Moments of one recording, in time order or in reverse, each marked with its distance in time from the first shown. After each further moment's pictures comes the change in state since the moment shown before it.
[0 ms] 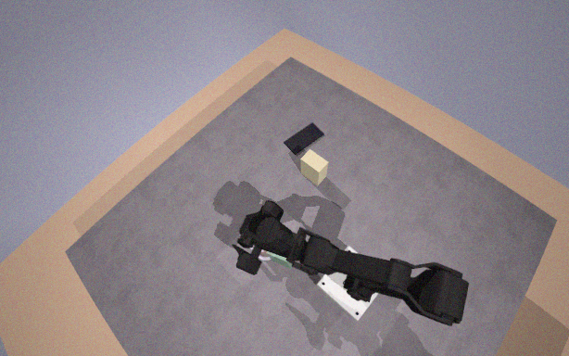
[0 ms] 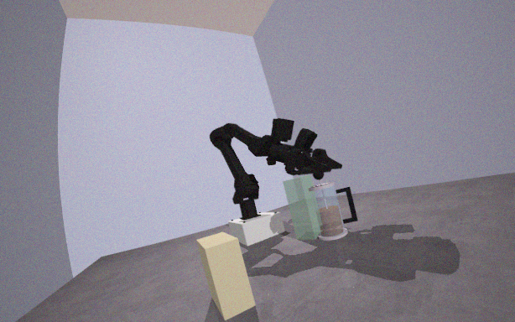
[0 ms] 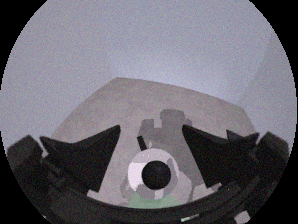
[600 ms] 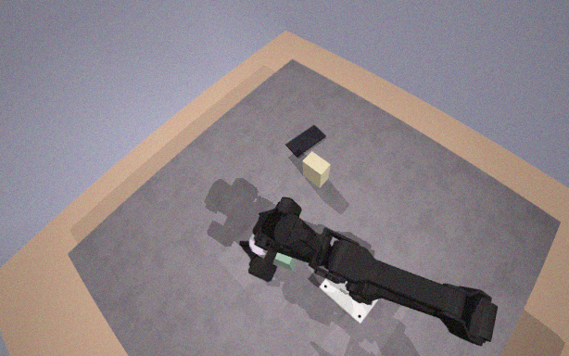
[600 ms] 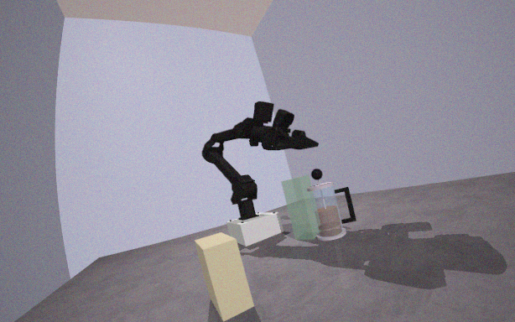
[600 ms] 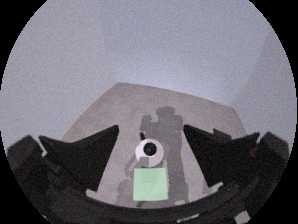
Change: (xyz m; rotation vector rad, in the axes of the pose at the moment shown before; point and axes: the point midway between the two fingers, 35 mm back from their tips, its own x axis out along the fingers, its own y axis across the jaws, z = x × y) arm -0.077 -0.004 0.045 0.010 0.010 -0.009
